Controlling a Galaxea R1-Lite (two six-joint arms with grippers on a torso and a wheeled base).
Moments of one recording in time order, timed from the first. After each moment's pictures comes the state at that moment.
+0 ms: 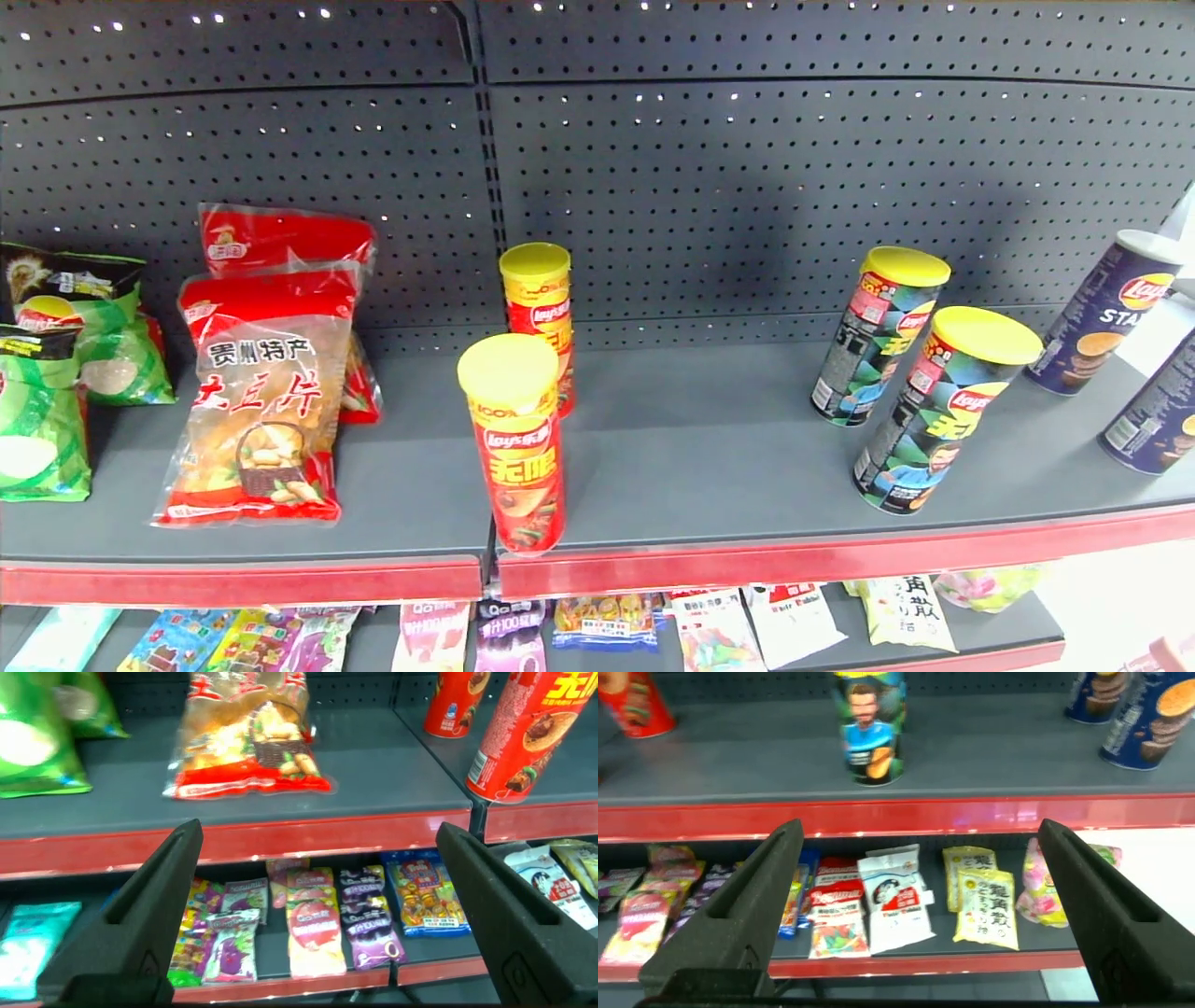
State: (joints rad) left arm -0.01 0.00 0.00 0.01 -0.06 0.01; right arm 0.00 0.00 0.00 0.00 0.02 0.01
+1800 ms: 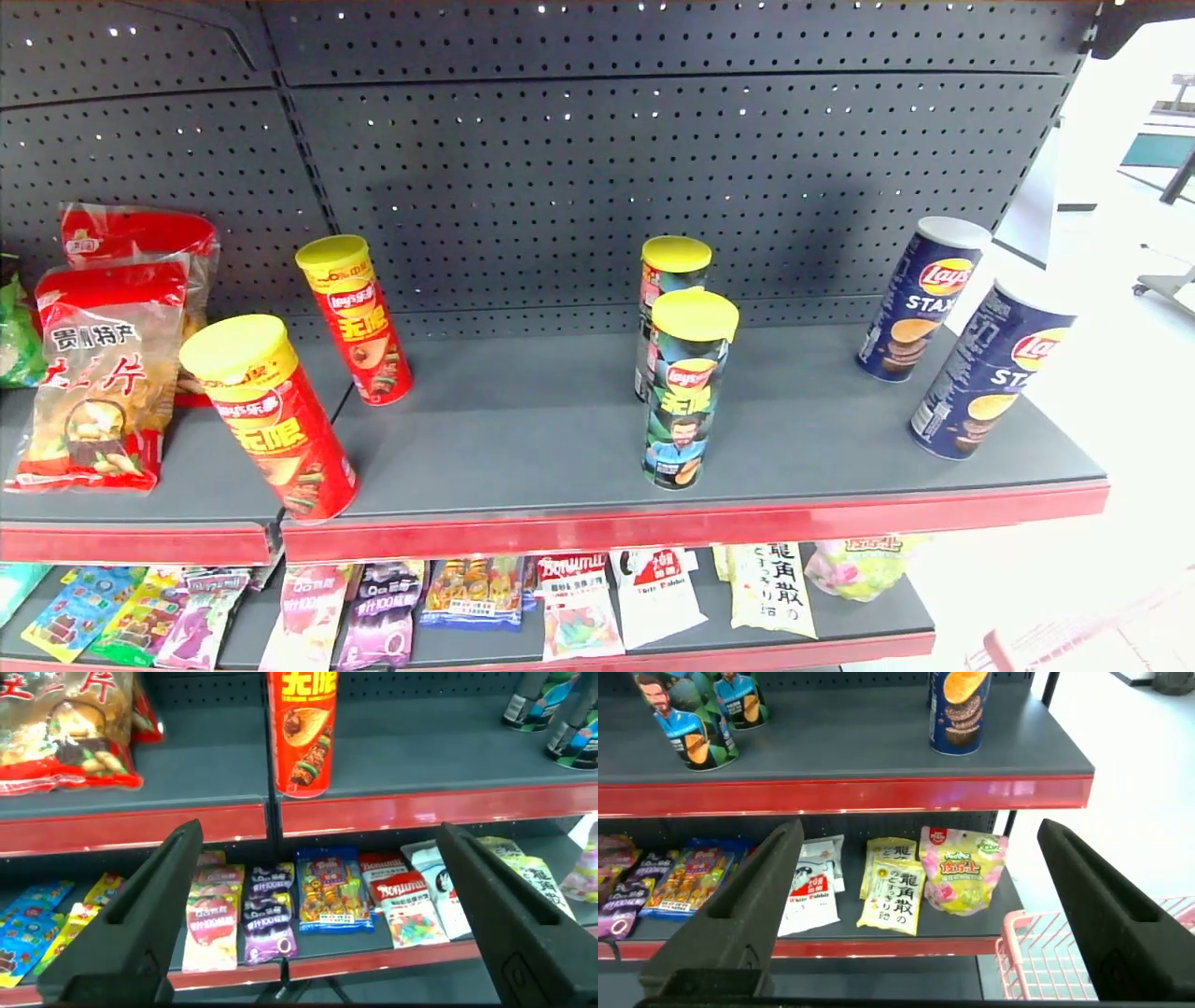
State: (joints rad) left arm 0.00 0.00 0.00 0.01 -0.06 0.00; right arm 0.00 0.00 0.00 0.00 0.04 0.01
